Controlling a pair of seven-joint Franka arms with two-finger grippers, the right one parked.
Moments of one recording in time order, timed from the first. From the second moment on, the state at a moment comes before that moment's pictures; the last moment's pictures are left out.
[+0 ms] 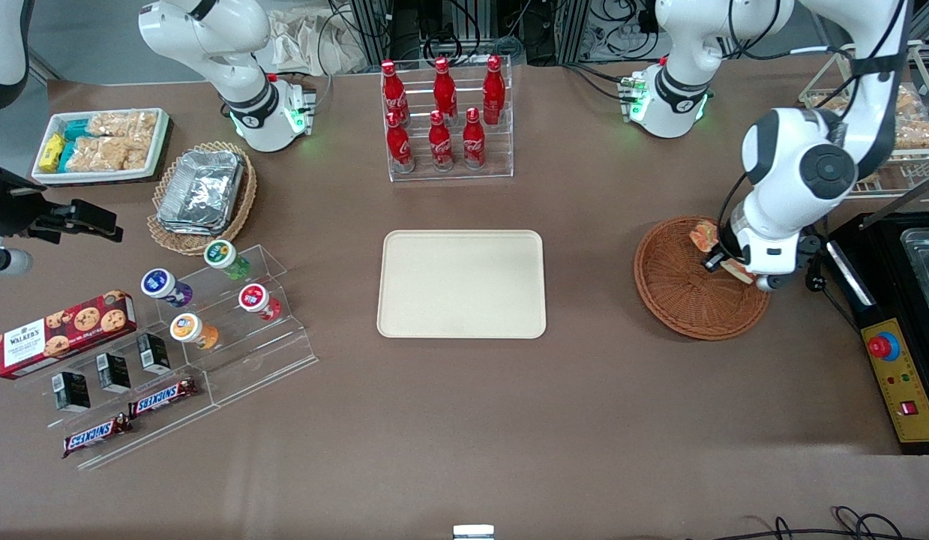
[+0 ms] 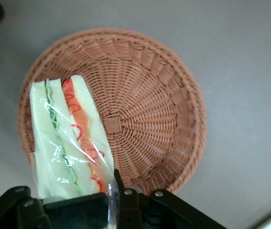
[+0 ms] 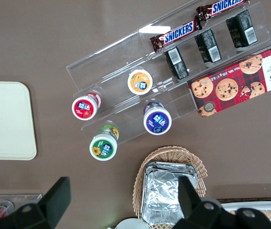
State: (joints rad) arm -0.17 -0.02 0.07 -2.24 0.02 2.14 -0.83
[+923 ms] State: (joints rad) arm -0.19 0.03 -0.24 -1.88 -0.19 1.95 -0.66
